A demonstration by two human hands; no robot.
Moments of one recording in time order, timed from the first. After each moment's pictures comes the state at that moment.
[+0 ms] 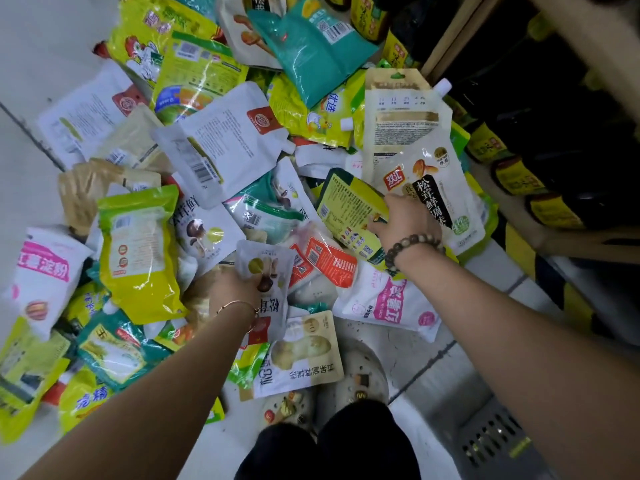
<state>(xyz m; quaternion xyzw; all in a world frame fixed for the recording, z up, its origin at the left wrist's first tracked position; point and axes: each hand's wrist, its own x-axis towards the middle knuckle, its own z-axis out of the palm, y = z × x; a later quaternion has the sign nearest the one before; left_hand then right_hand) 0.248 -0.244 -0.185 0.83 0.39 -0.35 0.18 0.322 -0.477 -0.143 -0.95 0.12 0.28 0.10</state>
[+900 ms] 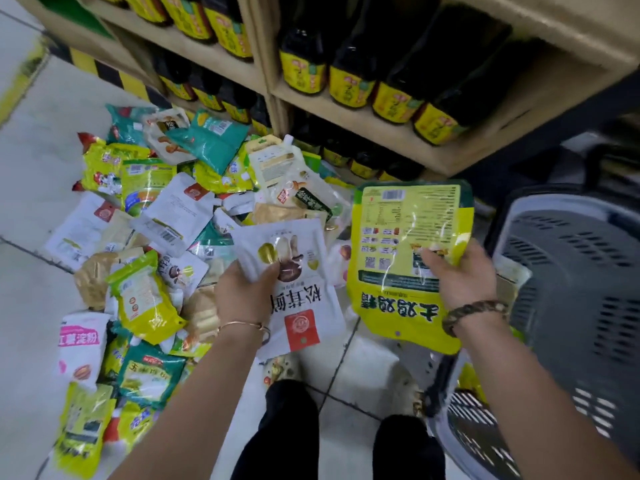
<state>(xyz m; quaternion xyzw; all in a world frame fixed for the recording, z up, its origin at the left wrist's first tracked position) 0.205 -0.377 0.116 0.86 0.21 -0.22 0.41 0.118 -0.606 0.140 -0.74 0.50 -0.01 0.45</state>
